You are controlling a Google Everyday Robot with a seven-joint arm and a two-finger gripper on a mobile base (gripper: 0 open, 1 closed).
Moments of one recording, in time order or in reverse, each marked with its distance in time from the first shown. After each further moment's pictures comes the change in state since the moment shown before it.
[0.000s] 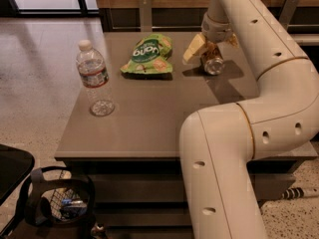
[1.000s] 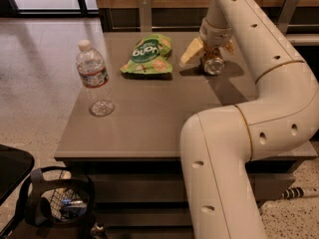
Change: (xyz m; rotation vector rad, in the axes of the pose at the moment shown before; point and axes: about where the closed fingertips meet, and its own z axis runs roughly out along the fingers) arm 0.000 0.007 0.017 -0.058 0.008 0.026
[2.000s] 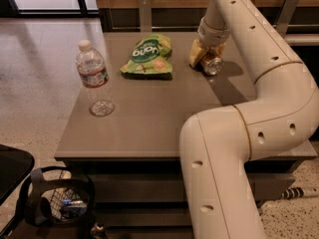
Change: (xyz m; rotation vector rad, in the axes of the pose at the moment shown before) arm -0.021 -0.002 0.010 0.007 -0.065 -0.001
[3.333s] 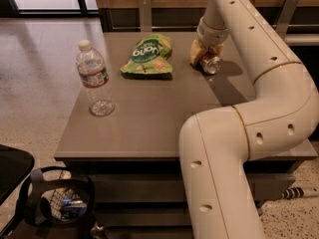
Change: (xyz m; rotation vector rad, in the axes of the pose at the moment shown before) arm -0.007 -0.002 -0.006 0.010 -0.032 0.002
